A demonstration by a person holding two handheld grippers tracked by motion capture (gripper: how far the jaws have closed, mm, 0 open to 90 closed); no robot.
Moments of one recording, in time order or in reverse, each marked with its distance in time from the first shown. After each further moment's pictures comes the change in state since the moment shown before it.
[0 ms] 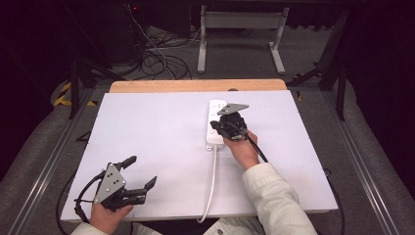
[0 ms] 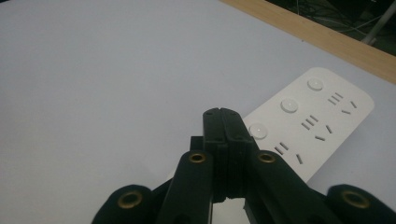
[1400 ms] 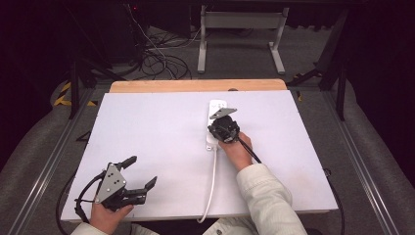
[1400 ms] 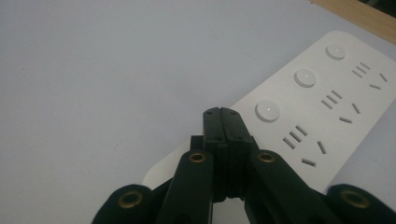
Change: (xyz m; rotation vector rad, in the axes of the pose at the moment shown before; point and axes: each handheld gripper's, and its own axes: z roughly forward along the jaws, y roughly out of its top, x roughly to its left) left arm 0.000 0.000 0.001 0.009 0.002 0.010; right arm 0.005 -0.011 0.034 0.095 -0.055 -0.022
